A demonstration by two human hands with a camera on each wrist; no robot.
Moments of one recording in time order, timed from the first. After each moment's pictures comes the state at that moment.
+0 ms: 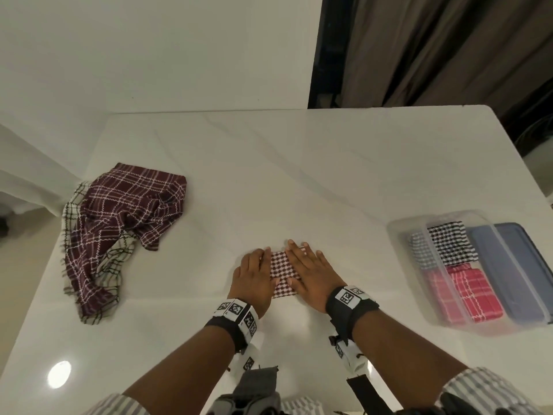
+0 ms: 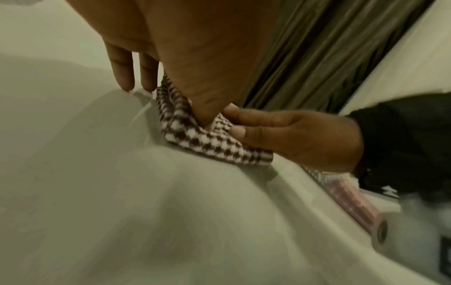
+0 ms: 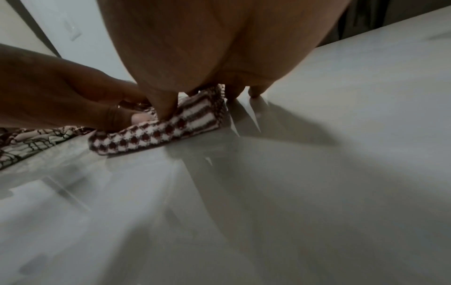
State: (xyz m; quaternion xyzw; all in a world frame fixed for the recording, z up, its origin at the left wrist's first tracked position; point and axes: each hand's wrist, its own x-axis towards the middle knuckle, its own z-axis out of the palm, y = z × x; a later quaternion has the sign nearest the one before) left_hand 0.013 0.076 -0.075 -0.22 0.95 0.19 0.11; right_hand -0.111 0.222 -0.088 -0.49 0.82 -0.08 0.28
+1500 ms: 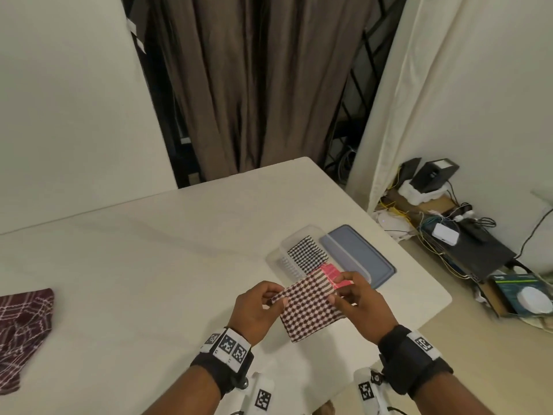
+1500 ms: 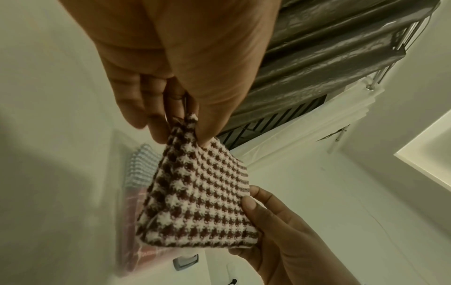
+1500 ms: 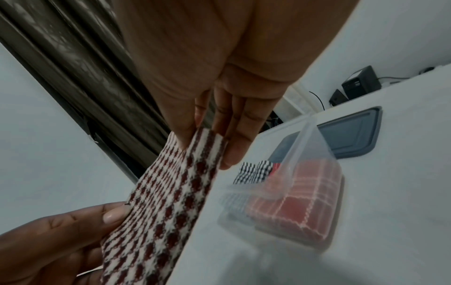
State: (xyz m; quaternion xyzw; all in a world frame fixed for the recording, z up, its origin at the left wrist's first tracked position) left_hand -0.079 0.239 0.028 -0.04 0.84 0.53 0.04; right_hand -0.111 0.496 0.058 -0.08 0.88 -0.45 0.11
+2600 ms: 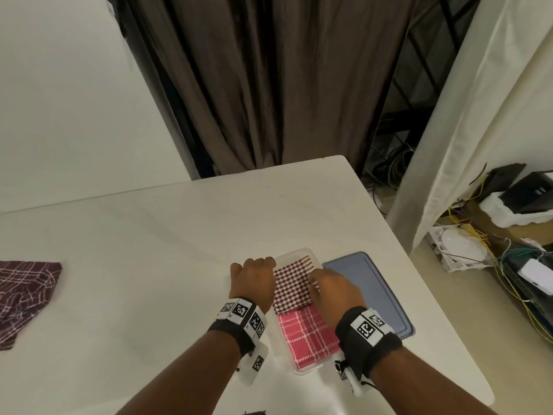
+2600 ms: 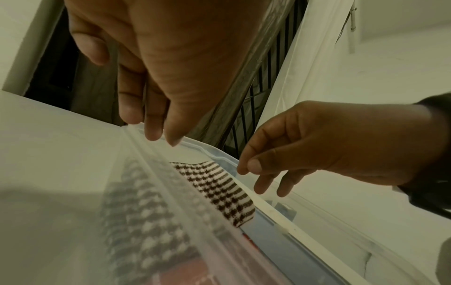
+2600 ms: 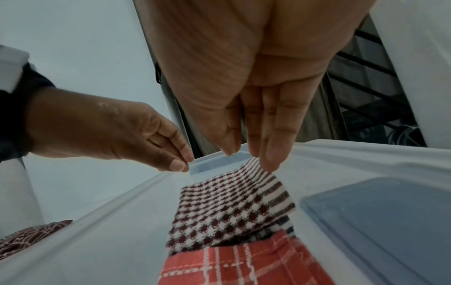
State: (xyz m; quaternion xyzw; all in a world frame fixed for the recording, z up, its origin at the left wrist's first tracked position) left_hand -0.242 0.326 0.027 -0.15 0.98 0.08 0.06; right_hand -0.292 0.506 0.034 -0.26 0.94 -0.19 0.14
